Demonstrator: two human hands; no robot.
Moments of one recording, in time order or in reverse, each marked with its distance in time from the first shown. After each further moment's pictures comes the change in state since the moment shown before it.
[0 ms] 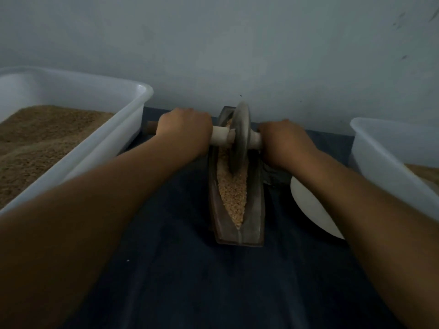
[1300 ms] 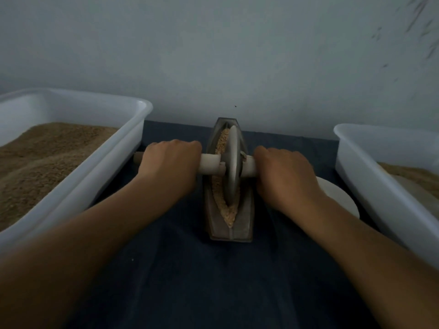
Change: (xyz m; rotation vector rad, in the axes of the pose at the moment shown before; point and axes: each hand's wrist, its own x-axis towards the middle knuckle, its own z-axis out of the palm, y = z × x) left_hand -0.060 -0.006 0.003 -0.028 0.086 0.060; right_hand -0.079 -0.017 -0.015 -0.008 0.240 -0.043
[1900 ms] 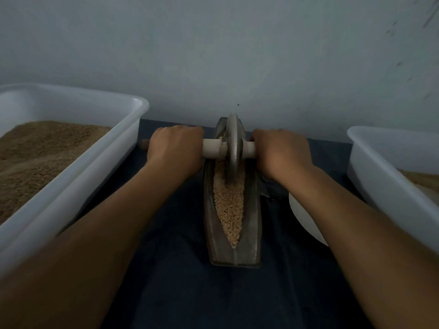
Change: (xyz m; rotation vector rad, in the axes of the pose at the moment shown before) left_hand 0.063 -0.008 0.028 -0.011 0.109 -0.026; right_hand 0.072 0.015 0.034 0.022 -0.089 0.078
